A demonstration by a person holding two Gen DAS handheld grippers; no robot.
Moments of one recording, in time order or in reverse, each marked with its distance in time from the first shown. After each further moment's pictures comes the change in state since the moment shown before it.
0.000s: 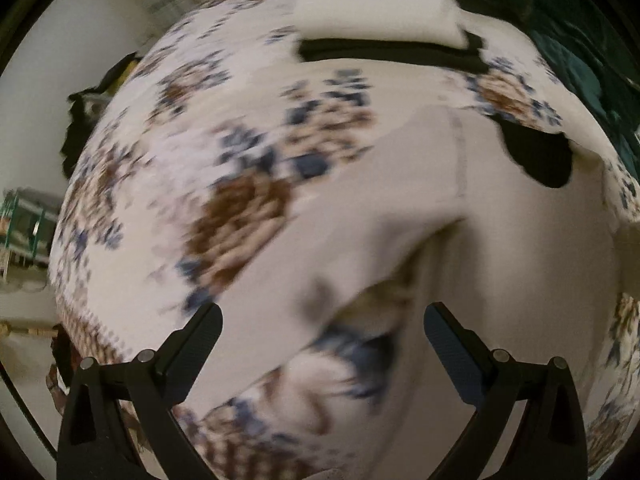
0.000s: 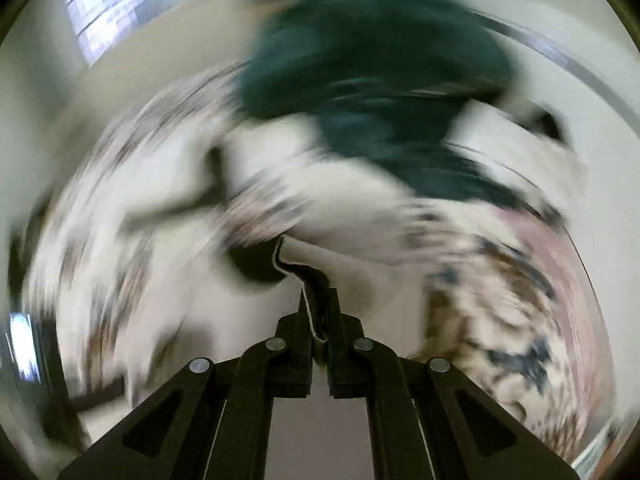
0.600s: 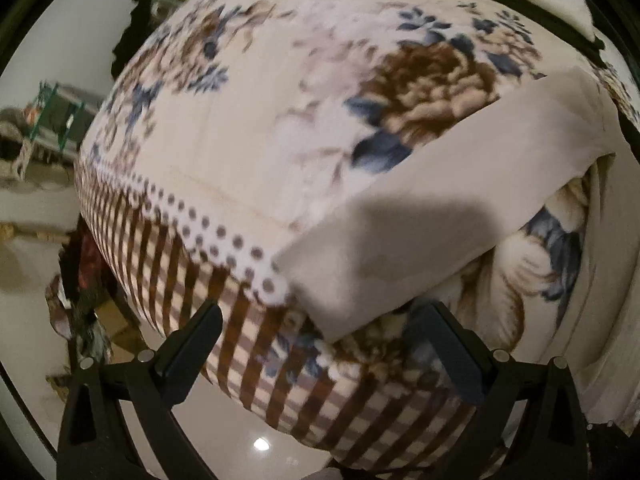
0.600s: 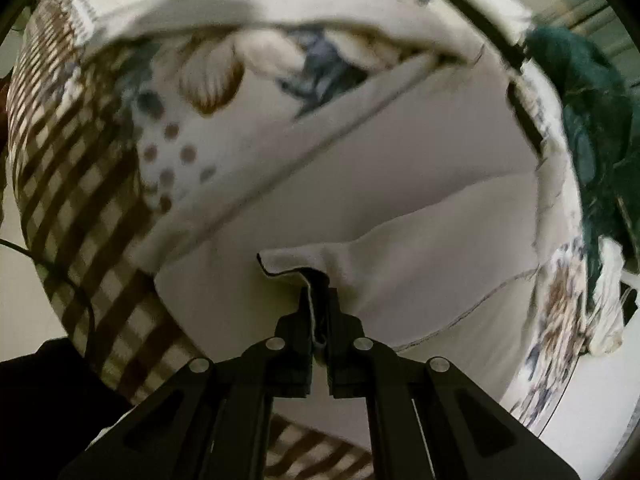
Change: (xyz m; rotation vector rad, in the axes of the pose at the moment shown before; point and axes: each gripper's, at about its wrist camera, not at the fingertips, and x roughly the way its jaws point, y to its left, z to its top) left arm 0.058 0.143 -0.110 -0.223 0.180 0.075; right arm 0.063 0.191 -0.323 -0.822 0.405 0.005
